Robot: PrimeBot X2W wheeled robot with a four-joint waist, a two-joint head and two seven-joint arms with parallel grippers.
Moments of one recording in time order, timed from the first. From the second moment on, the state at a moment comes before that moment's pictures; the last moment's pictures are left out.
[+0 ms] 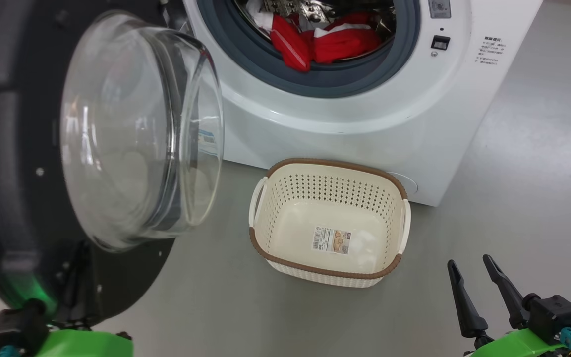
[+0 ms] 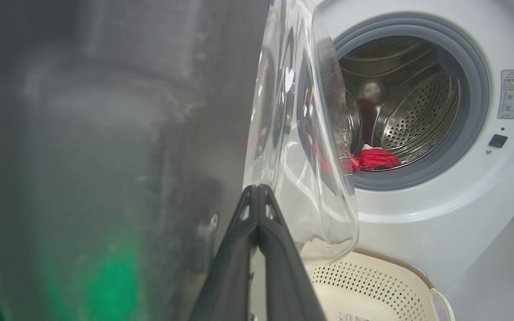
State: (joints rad) left arm -0.11 0.02 0.14 0.21 -0.26 -0.09 -0.26; right arm 0.05 -0.08 0.01 0.23 0.31 0.12 -0.25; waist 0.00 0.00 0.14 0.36
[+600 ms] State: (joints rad) left arm -0.18 0.04 0.40 0.29 -0.17 -0.12 -0.26; right arm 0.05 -0.09 0.01 0.22 0.31 0.12 -0.25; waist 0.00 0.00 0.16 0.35
